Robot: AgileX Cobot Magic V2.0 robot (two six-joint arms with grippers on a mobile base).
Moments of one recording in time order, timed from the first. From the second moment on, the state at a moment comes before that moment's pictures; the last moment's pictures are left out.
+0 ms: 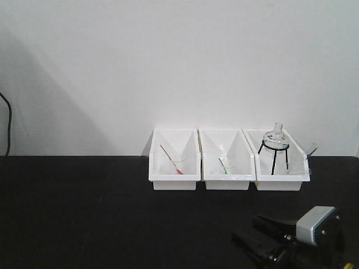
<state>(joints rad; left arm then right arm) -0.07 -0.01 0.03 -0.02 0.01 0.05 0.11 1.50 -0.50 -0.76 -0.96 0.55</state>
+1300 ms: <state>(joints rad) -0.07 -0.01 0.03 -0.02 0.01 0.05 0.20 0.88 -0.45 -0.29 -0.24 0.35</state>
